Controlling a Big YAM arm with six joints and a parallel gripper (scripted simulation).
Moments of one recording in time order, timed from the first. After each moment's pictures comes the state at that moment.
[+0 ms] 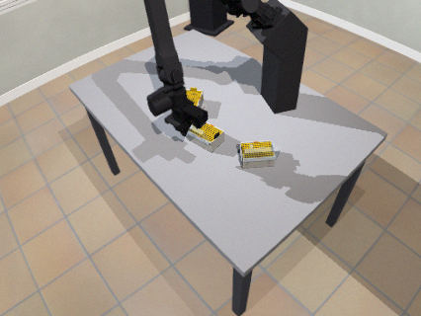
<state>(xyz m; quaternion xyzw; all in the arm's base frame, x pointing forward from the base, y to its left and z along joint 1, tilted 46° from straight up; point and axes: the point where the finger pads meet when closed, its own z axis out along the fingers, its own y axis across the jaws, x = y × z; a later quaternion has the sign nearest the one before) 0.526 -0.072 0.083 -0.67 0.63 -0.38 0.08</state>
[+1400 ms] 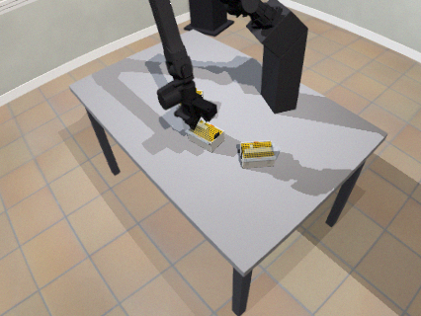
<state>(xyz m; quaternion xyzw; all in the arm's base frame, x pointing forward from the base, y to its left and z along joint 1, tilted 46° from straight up) 0.491 -0.077 0.056 -0.67 0.63 -0.38 0.07</state>
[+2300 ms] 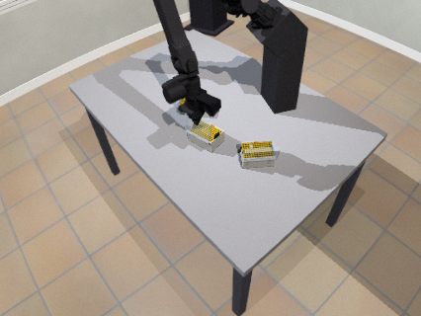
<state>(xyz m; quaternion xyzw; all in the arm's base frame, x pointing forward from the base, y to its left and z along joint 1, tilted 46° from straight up) 0.469 -0.082 0.047 -0.67 0.63 -0.38 0.08</state>
